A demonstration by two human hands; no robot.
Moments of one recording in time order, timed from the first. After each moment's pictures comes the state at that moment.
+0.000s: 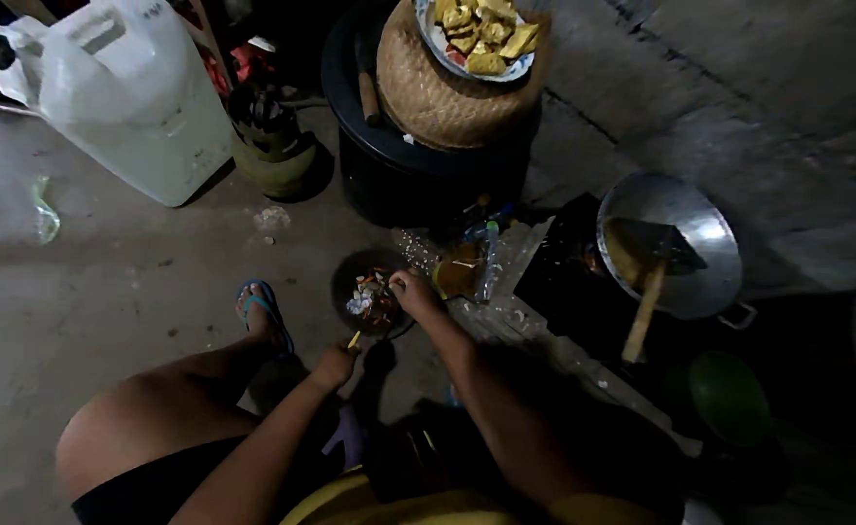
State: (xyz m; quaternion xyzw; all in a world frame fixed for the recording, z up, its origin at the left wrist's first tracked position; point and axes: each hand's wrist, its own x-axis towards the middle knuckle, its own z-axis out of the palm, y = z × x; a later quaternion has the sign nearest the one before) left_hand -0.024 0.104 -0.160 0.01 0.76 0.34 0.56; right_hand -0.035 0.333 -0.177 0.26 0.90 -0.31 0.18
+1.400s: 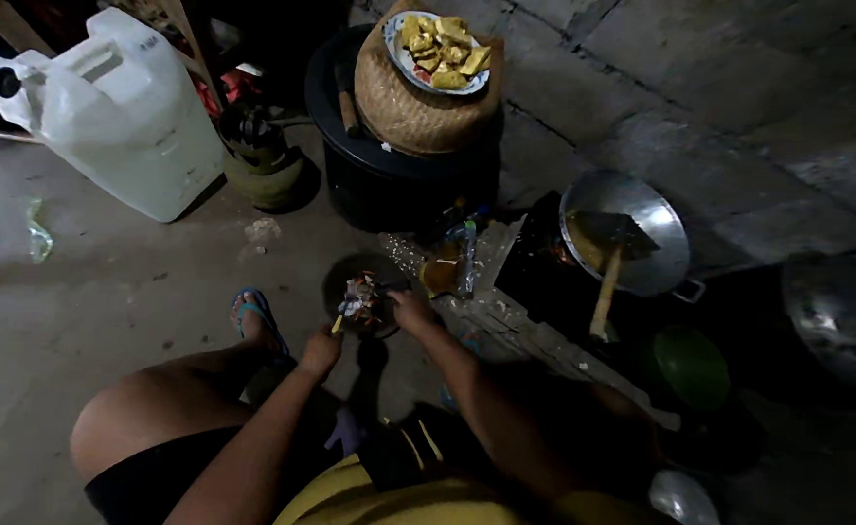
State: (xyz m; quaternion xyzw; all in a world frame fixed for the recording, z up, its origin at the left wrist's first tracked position) left_hand -0.027 0.102 -0.138 -0.01 0.80 0.36 0.48; right_hand 0.017 0.324 -0.169 0.27 0.89 -0.24 0.28
